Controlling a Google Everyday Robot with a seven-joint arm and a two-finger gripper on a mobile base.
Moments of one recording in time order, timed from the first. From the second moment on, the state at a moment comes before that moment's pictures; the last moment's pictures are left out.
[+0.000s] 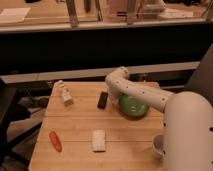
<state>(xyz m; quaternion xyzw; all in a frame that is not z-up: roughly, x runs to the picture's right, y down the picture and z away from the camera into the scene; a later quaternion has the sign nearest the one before) 0.062 0.068 0.938 -0.23 -0.09 -0.22 0.94</state>
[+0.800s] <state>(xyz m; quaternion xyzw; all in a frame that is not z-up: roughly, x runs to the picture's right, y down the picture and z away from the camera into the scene) 0.020 0.078 0.944 -0.23 -0.10 -0.28 0.93</state>
